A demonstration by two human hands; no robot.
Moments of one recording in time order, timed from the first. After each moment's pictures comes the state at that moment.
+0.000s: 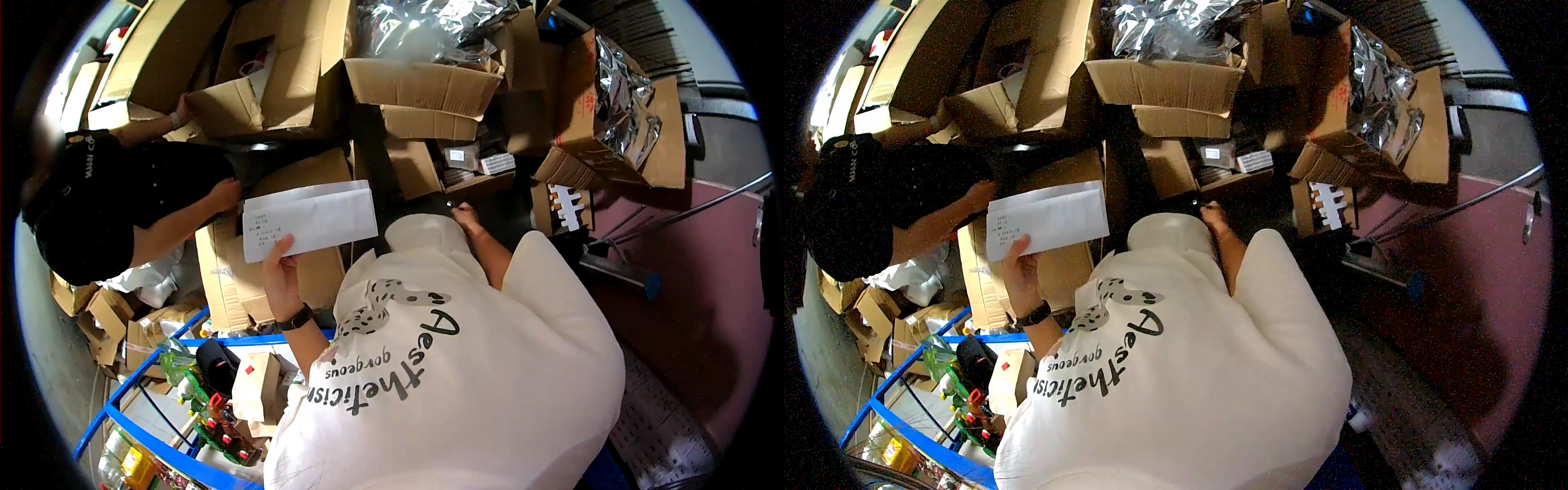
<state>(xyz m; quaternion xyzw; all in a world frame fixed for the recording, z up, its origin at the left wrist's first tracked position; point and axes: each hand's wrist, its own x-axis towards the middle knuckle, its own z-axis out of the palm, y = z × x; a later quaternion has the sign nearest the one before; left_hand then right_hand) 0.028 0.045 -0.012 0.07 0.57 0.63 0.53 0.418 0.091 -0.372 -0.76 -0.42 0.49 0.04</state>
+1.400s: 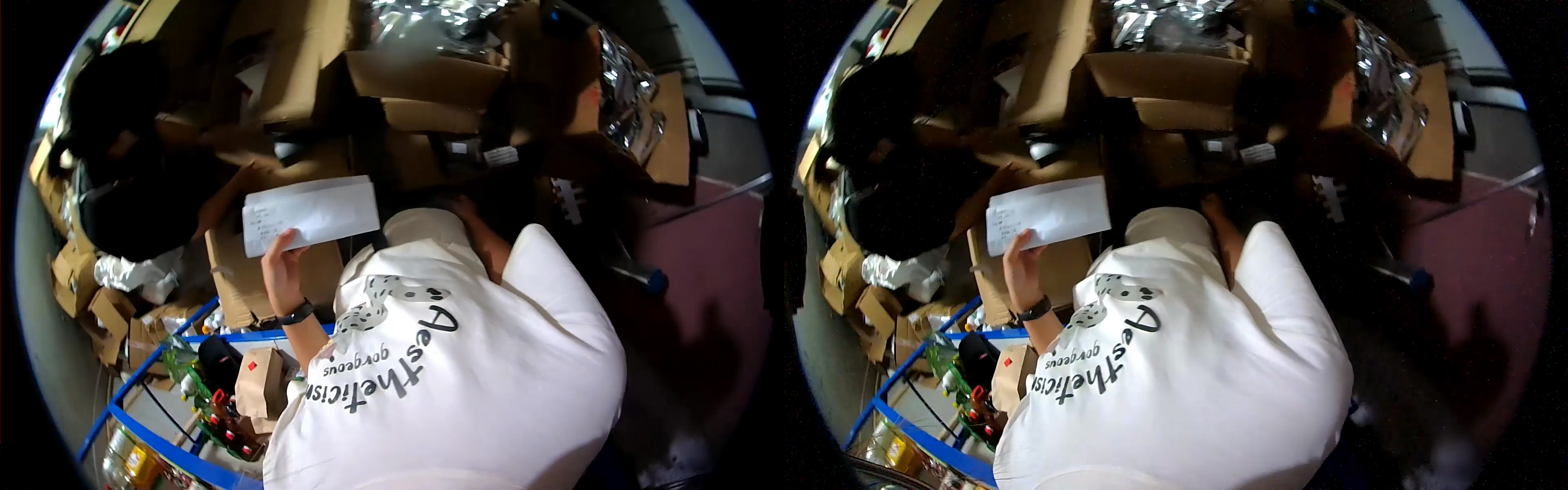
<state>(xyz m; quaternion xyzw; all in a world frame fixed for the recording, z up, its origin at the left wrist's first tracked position) 0.027 0.037 -0.016 0.08 0.56 0.63 0.53 0.408 0.082 -0.390 -0.72 -0.48 0.50 0.07</state>
